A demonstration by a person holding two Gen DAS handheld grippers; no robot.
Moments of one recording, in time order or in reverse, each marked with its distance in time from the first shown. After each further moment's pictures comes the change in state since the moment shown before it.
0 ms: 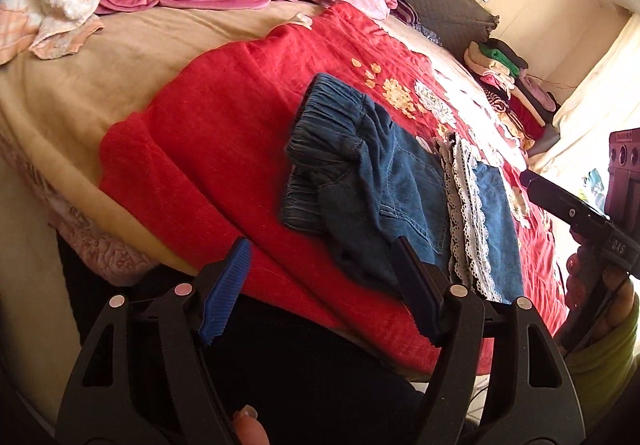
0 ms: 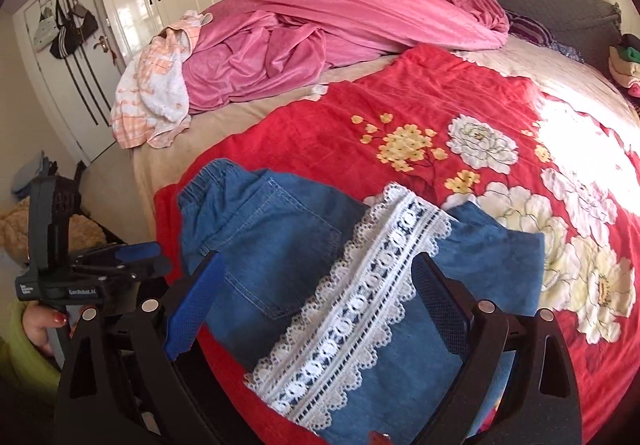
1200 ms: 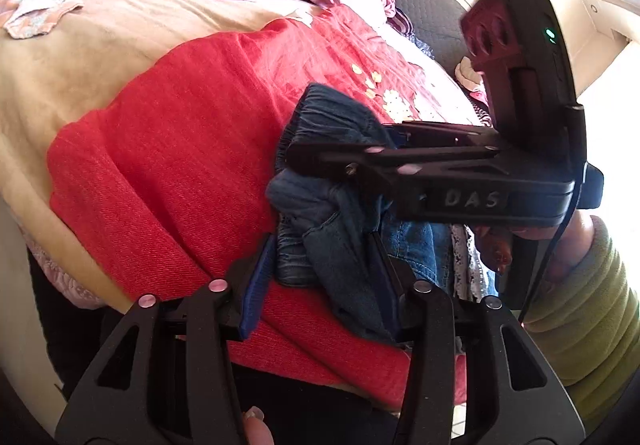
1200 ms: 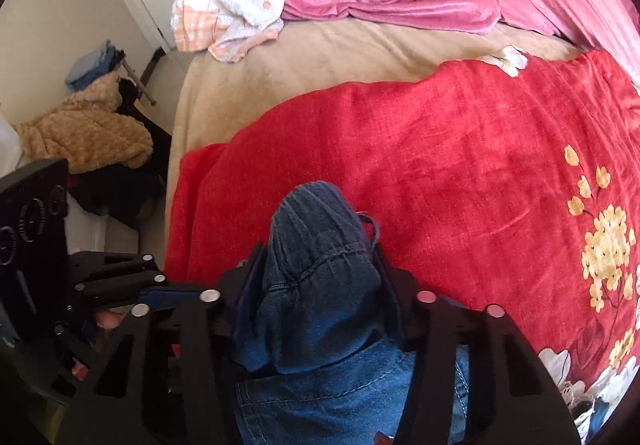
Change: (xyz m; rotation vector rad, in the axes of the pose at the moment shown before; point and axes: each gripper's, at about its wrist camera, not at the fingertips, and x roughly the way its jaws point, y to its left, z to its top) left arm 0.034 0.009 0.015 -0.059 -0.014 -0.083; right arm 0.166 0.079 0.066 -0.305 0.304 0.296
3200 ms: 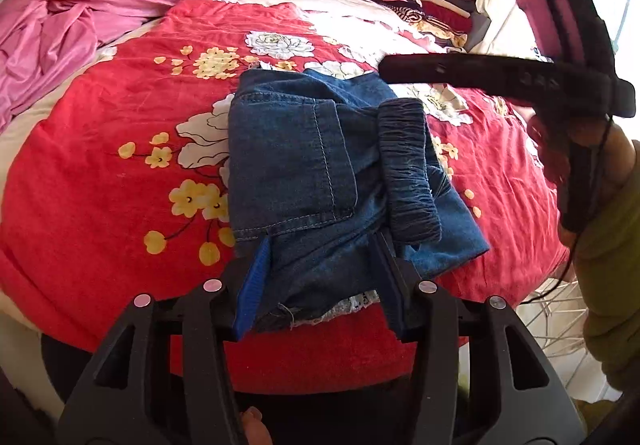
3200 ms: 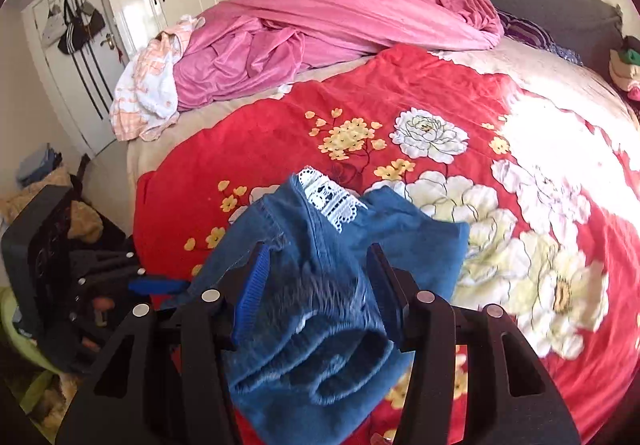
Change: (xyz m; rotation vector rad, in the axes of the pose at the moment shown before) left arm 0.038 -0.160 -0.065 0.526 0.128 0.011; right arm -0.187 -0.061 -0.179 0.263 -0.282 -0.294
